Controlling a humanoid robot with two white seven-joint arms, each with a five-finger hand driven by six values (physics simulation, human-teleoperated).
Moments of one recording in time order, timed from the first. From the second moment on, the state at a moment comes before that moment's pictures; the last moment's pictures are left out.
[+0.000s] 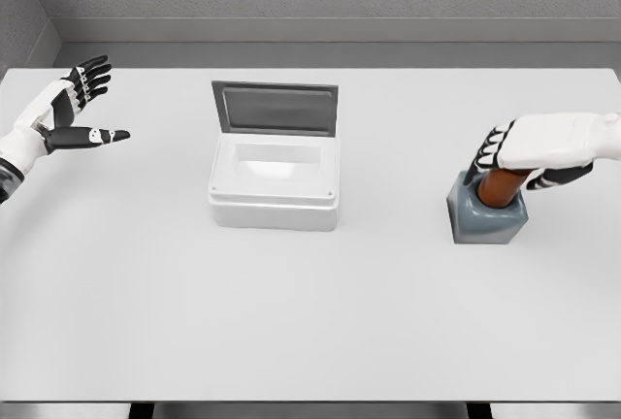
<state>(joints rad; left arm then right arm) -0.44 0.49 -0.07 -1.01 0.31 -0.21 -0.52 -1.28 -1.15 1.45 -1.56 0.16 -0.61 0.45</state>
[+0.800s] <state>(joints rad) -0.44 0.49 -0.07 -1.01 0.31 -0.20 -0.52 -1.29 -1.17 1.44 -1.56 0.16 -0.61 0.47</state>
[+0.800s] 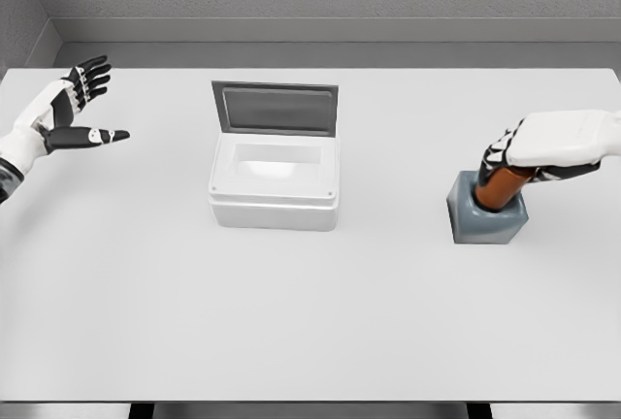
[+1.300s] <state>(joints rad) -0.44 0.49 -0.07 -1.01 0.31 -0.20 -0.52 -1.35 -1.15 1.42 -1.56 0.16 -0.61 0.52</state>
